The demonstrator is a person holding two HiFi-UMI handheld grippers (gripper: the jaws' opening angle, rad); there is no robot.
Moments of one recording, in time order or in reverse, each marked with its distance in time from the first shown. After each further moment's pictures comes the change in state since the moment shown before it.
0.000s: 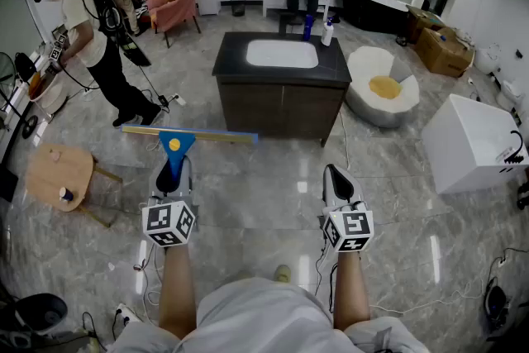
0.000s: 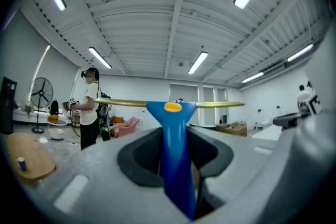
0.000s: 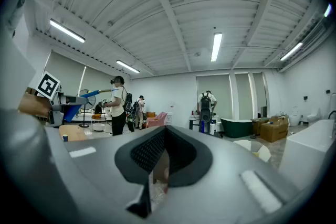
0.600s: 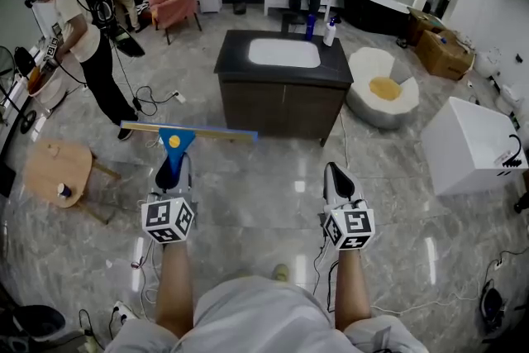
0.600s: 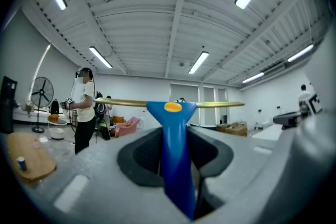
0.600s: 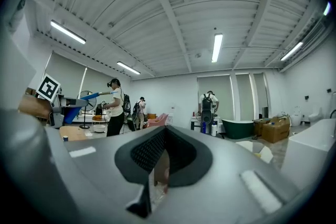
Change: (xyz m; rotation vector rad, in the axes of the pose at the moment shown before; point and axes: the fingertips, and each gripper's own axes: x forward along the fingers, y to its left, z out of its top) left arm -0.001 0.021 -0.002 0.000 0.001 -0.002; right arm 0.008 0.014 0.004 0.005 -0.018 0.006
